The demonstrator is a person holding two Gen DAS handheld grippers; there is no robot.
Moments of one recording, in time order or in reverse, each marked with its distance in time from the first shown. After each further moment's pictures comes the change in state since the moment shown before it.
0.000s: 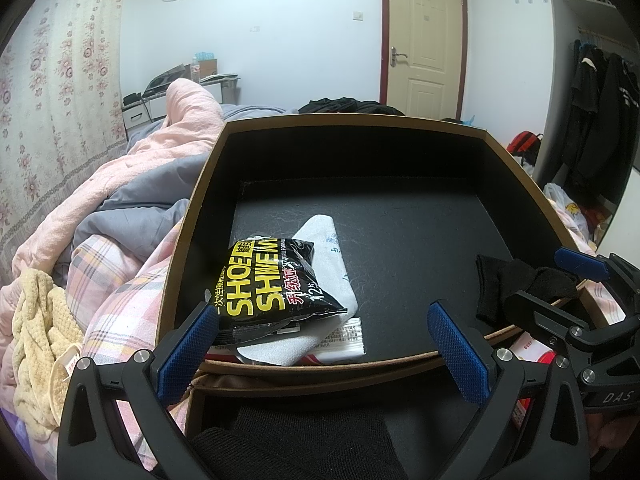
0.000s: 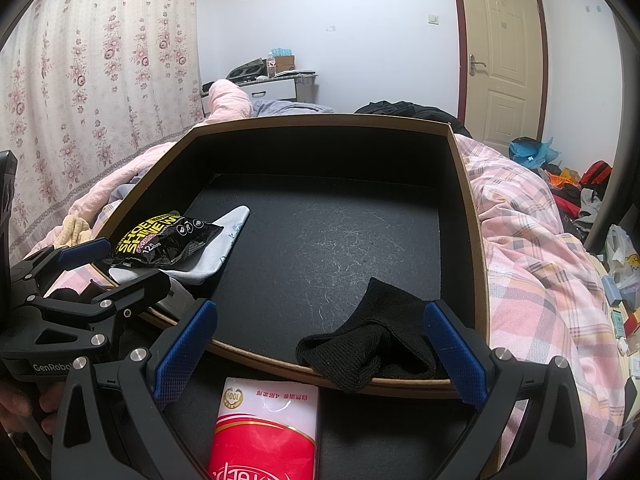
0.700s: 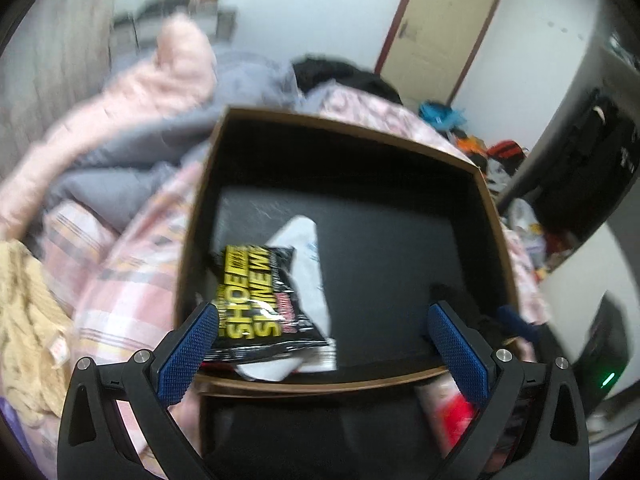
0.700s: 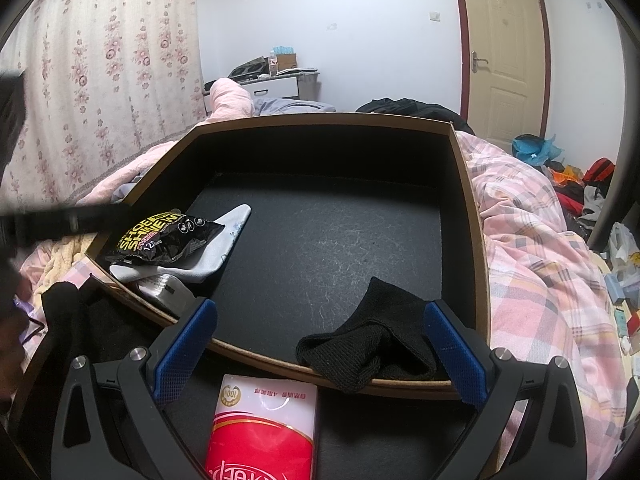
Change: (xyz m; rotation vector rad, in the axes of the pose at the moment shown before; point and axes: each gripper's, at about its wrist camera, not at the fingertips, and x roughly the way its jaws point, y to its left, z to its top) left arm 0.003 0.034 0.066 -0.212 0.285 -0.208; right arm 0.002 -0.003 0.001 0.001 0.009 0.018
